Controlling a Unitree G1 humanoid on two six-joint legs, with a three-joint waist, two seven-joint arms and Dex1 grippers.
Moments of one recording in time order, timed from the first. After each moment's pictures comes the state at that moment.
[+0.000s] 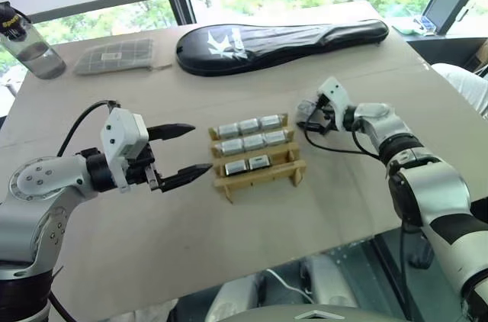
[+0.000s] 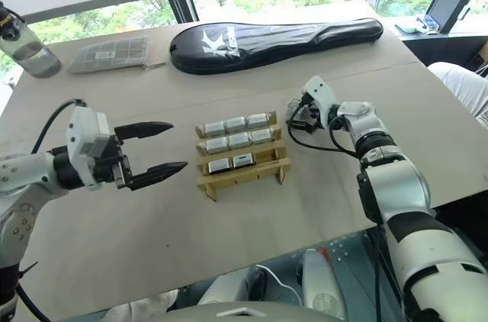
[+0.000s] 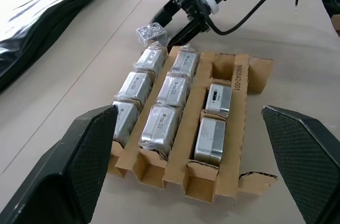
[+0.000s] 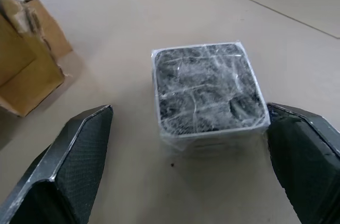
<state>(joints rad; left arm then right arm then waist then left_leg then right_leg) -0.01 0.89 0.39 -0.46 -0.63 0.48 -1.04 -1.14 -0.28 0.08 1.33 -0.03 -0.05 0.84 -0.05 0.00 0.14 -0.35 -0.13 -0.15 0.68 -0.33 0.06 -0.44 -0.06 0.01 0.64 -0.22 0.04</state>
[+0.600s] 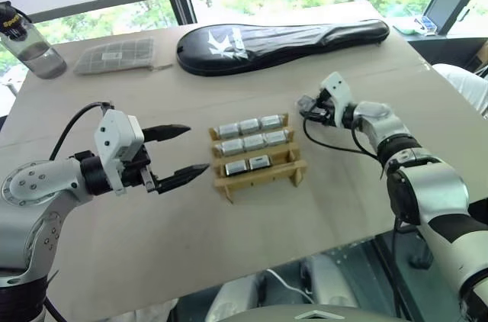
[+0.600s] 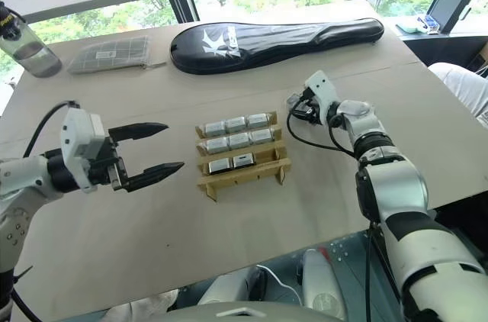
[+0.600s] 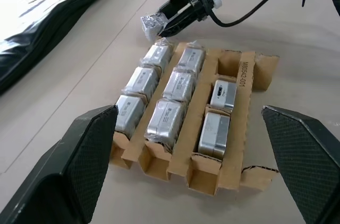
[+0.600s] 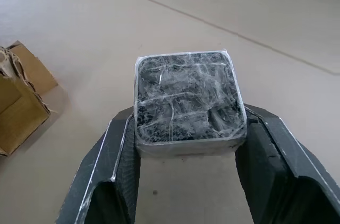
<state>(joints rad) -0.01 0.89 0.40 -0.47 -0.63 0.50 -1.02 -1.14 -0.30 0.01 1.32 -0.04 -0.13 0.84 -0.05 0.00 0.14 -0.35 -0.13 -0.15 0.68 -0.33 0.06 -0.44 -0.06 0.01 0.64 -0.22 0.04</state>
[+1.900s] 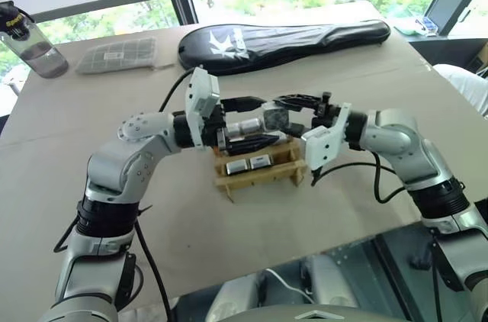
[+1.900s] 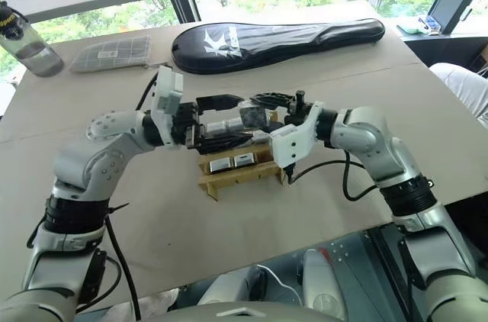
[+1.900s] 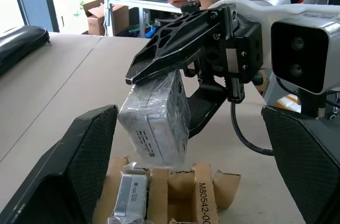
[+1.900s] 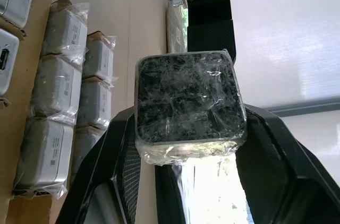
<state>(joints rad) -0.55 0.63 -0.01 -0.19 -0.65 0.56 -1.06 -0.66 -0.52 0.28 0.00 -0.38 -0.57 0.71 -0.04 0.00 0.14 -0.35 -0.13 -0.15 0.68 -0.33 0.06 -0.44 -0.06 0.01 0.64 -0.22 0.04</state>
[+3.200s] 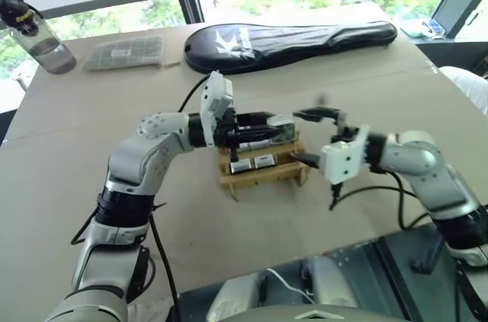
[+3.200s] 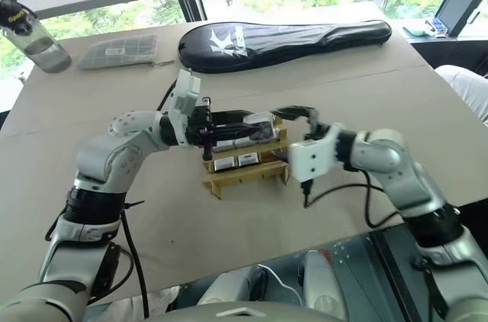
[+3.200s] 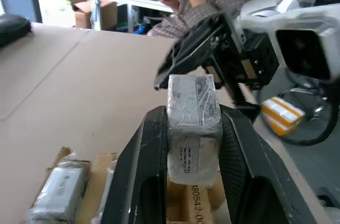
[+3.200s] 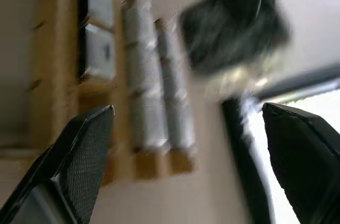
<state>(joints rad) -0.58 0.57 -0.06 -0.10 -0.56 0.50 -1.13 -0.32 -0.73 0.18 -0.29 -0.01 -0.06 0.91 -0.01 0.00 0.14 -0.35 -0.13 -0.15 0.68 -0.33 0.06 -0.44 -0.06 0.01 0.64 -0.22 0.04</state>
